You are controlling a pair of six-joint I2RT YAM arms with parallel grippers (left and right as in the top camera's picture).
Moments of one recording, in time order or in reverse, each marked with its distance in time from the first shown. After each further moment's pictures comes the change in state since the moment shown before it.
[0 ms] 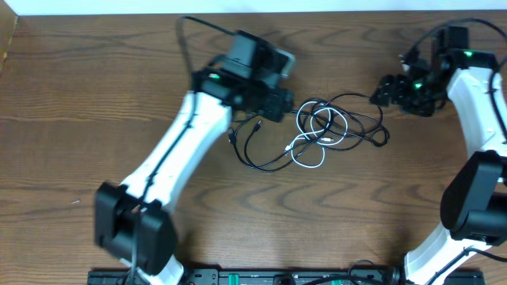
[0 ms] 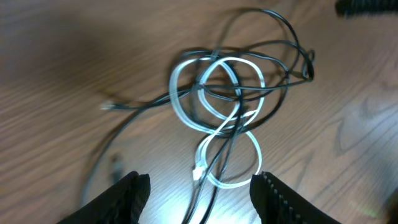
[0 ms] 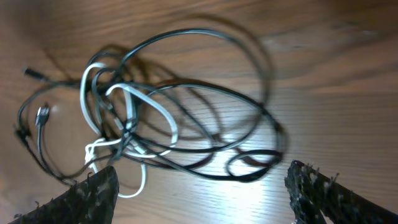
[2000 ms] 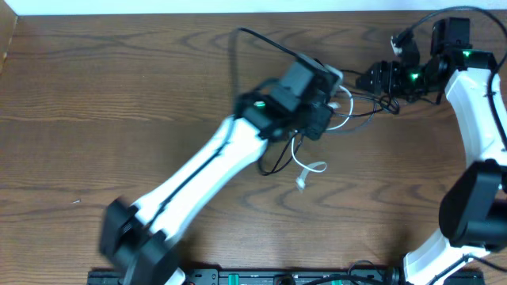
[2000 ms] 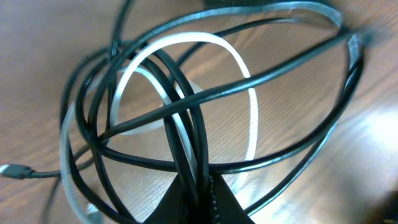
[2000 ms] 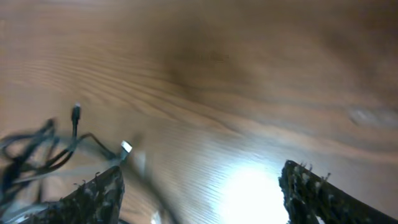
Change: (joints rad) left arm -0.224 -0.070 -0.003 0.076 -0.151 -0.158; right arm 0.048 -0.049 0.000 0.144 -0.264 -0.041
